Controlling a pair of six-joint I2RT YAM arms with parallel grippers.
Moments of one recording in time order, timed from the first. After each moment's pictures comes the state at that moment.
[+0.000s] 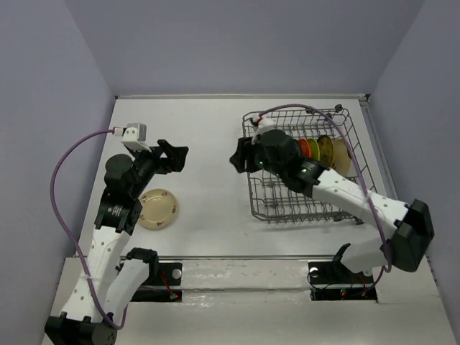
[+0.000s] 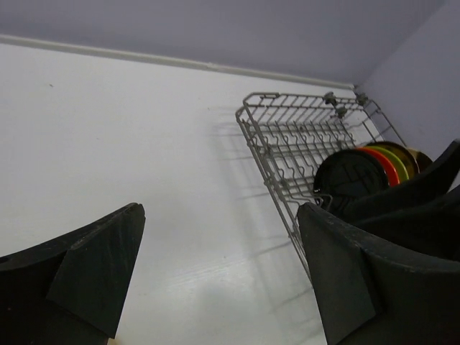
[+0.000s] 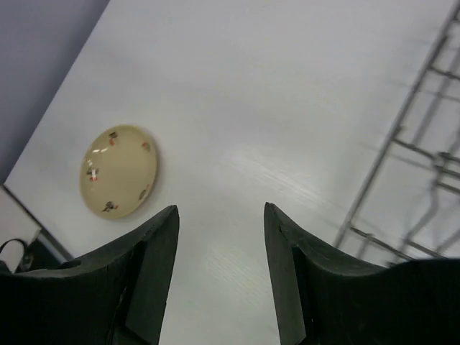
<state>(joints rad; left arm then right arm) -0.18 0.74 0.74 -0.12 0.25 -0.40 0.80 1.33 1.18 -0.23 0.18 0.41</state>
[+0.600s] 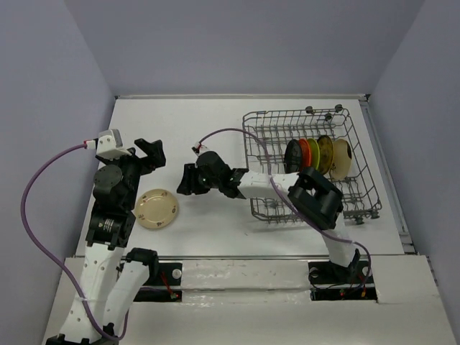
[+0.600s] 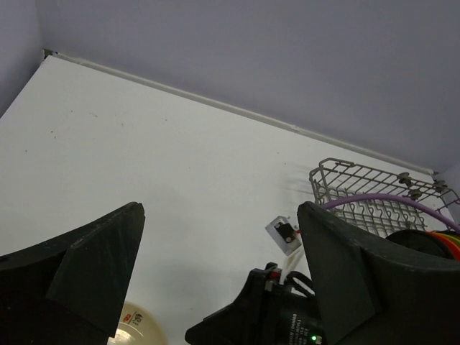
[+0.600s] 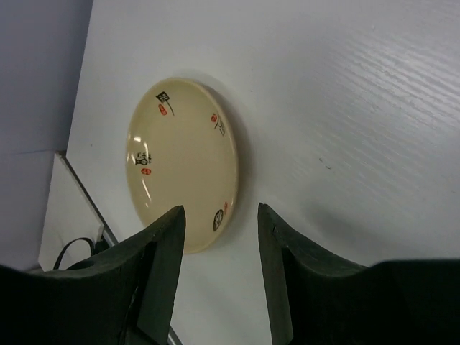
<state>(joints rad) -0.18 0.60 0.78 -0.20 -0.16 -0.39 1.00 2.06 1.44 0.11 -0.13 0.78</state>
